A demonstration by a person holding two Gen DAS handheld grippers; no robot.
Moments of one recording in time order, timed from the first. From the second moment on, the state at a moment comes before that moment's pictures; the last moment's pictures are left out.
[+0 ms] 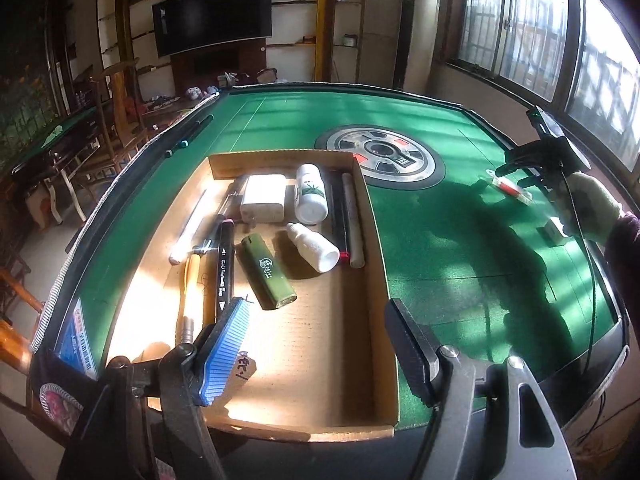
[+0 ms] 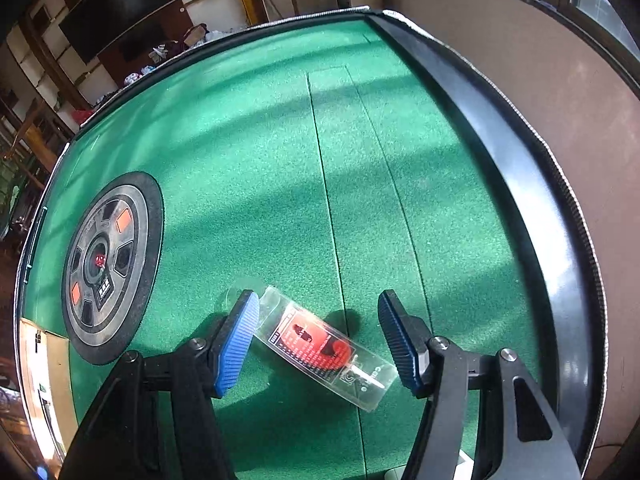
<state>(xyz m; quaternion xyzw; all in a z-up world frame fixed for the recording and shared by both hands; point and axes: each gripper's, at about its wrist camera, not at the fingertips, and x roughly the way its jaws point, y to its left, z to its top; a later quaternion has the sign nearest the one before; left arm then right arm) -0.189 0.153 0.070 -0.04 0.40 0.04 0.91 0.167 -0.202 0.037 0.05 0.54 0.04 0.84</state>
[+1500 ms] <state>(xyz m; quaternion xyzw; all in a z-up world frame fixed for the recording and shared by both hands) -0.191 0.107 0.083 -0.07 0.39 -0.09 0.91 0.028 -0.257 0.041 0.04 0.48 0.07 0.87</state>
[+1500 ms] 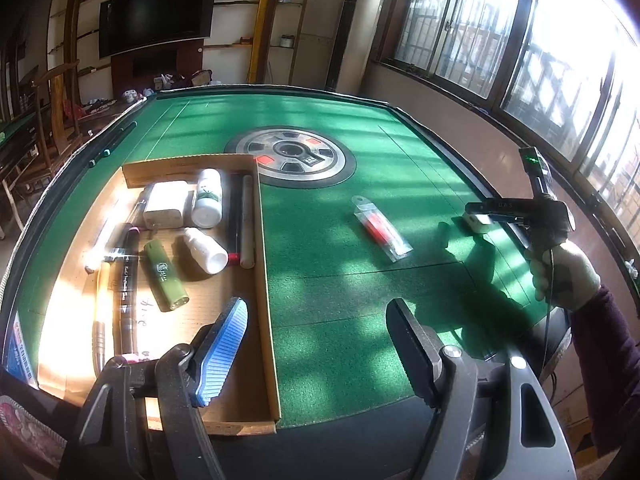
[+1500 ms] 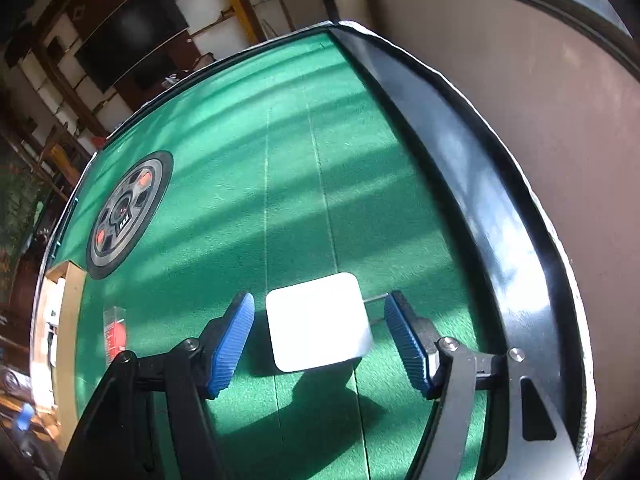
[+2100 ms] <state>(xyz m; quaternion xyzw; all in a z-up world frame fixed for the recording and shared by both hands) -0.107 0.027 0.064 -0.06 0.45 -0.13 0.88 0.018 -0.272 0.030 0.17 0.42 0.15 0.88</state>
